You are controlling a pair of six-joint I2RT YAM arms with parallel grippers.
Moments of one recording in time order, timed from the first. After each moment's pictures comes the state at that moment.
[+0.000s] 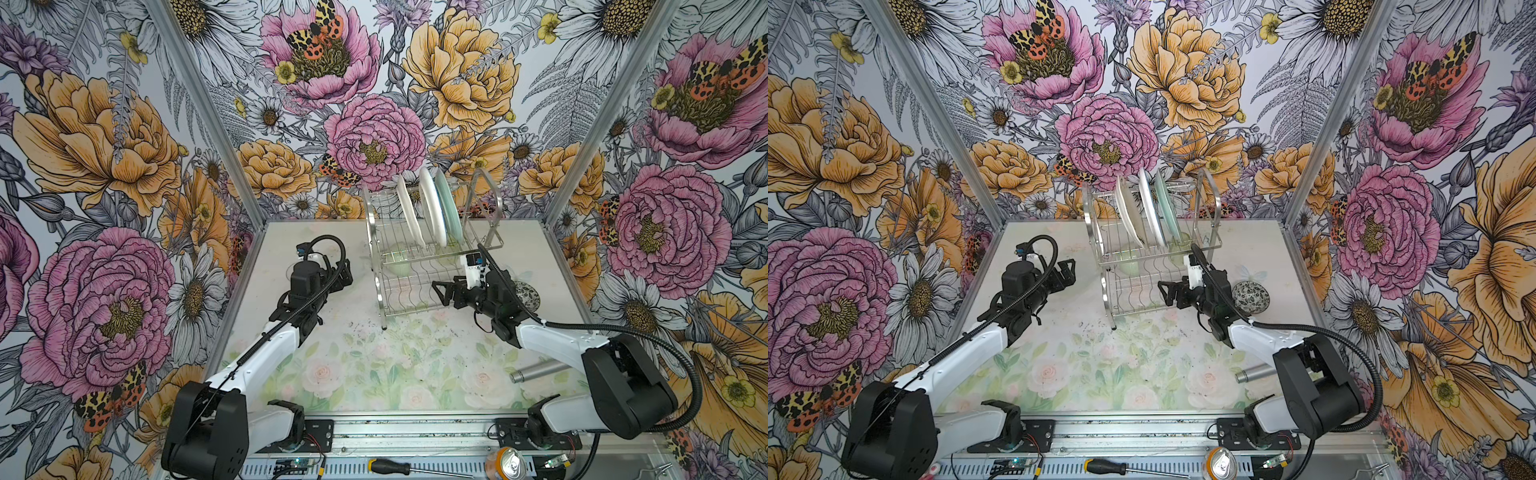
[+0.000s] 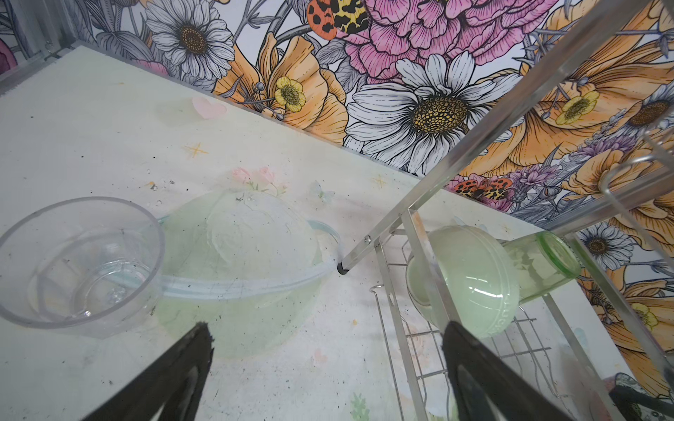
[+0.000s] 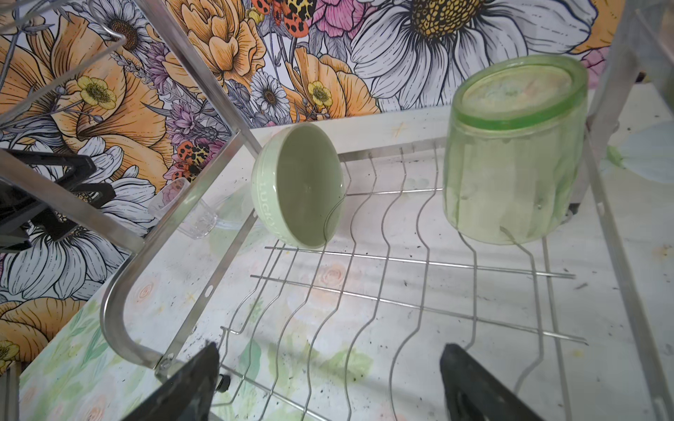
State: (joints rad) left arm -0.25 1.19 0.68 0.13 -0.07 -0.49; right arm 0.39 1.44 0.61 0.46 -0.32 0.32
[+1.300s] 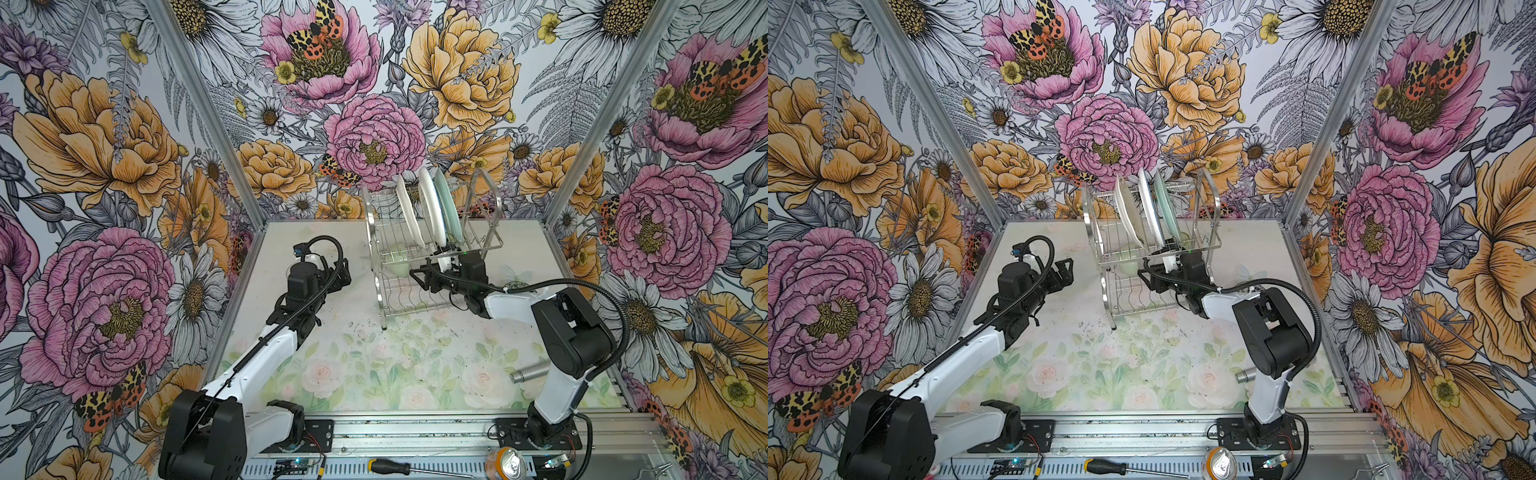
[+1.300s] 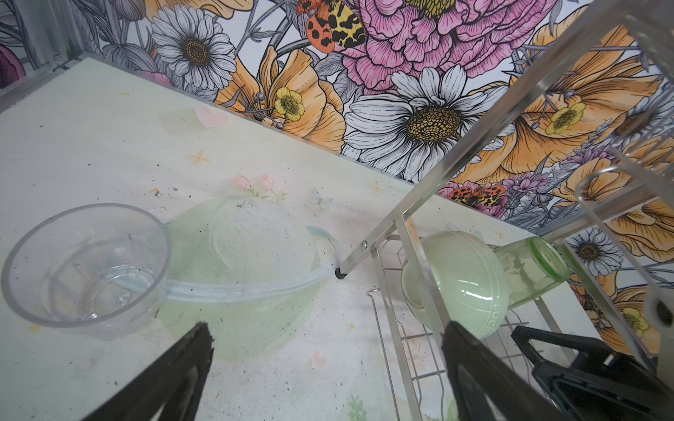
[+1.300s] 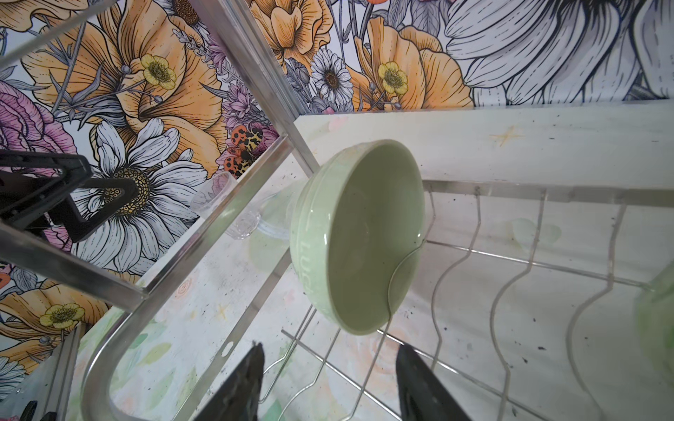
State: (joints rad) left arm -0.24 1.15 0.67 0.13 -0.07 -0.50; right arm 0.42 1.81 0.93 0.53 -0.53 0.32
